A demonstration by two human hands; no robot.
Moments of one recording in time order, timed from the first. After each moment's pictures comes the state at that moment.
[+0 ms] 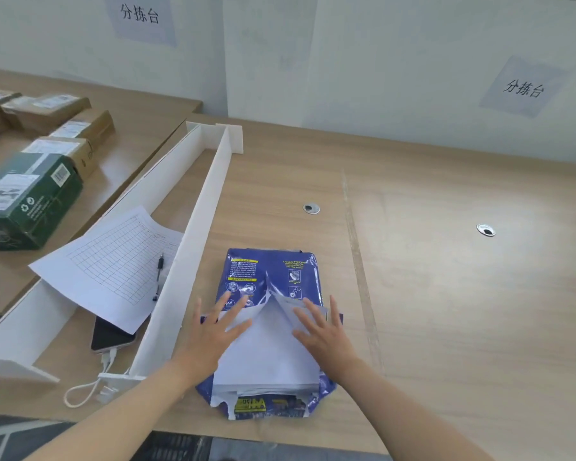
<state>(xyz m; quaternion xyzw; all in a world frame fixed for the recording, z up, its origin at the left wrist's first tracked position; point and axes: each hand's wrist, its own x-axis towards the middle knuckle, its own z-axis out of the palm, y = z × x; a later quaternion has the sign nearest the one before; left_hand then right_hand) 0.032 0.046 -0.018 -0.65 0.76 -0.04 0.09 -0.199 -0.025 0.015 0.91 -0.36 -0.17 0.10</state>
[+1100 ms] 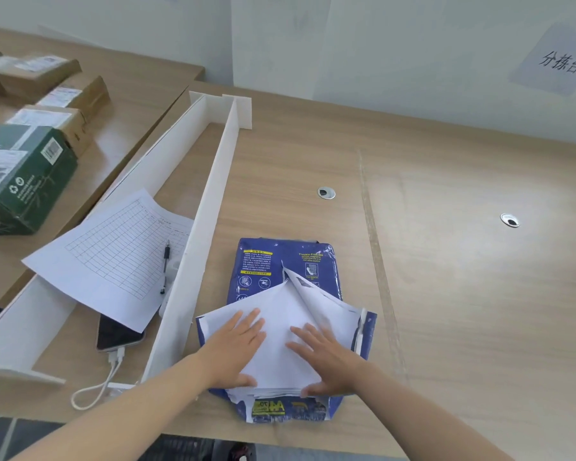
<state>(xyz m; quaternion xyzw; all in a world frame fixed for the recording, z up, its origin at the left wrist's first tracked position) 0.039 0.025 -0.052 -0.53 0.81 0.13 0.21 -0.185 -0.037 -0.045 0.92 -0.26 -0.22 -0.17</state>
